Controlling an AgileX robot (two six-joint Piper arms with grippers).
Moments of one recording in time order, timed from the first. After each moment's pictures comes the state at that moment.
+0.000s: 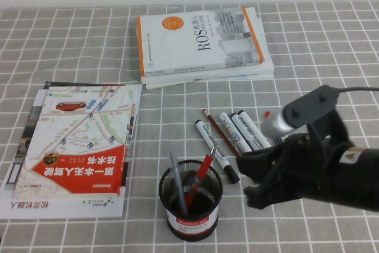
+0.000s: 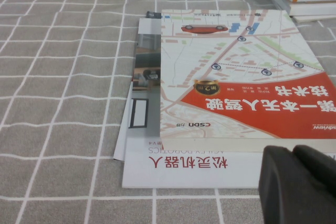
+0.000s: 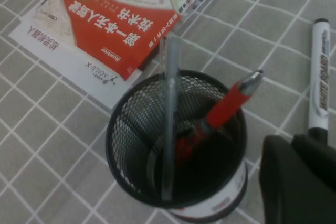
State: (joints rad) right arm 0.73 1.24 -0.70 0.88 0.21 -0.65; left arm -0.07 -0.02 0.03 -0.06 0.38 0.07
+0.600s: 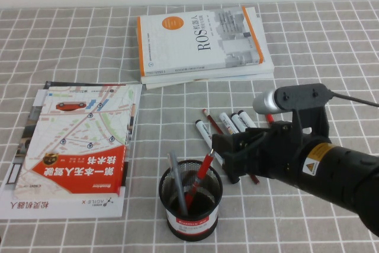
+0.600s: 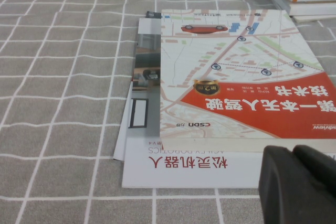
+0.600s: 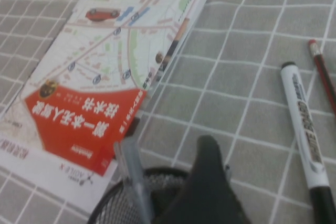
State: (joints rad) right arm 0.80 1.40 -0.70 0.27 -0.16 0.22; left arm -0.07 -0.02 0.03 -0.06 0.38 0.07
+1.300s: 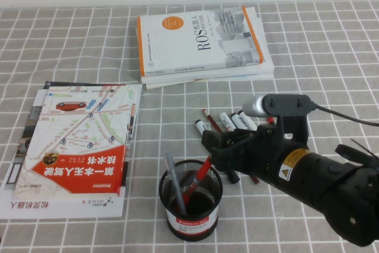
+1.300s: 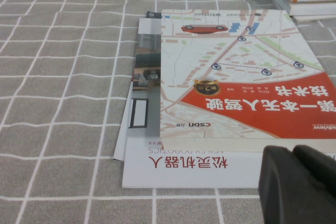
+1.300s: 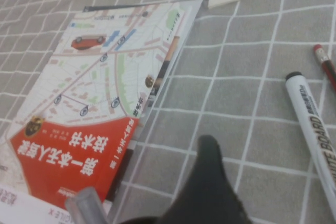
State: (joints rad) right arm 0.80 1.58 -0.70 0.19 -0.41 0.41; left arm -0.07 -0.02 0.03 -0.06 0.38 0.07
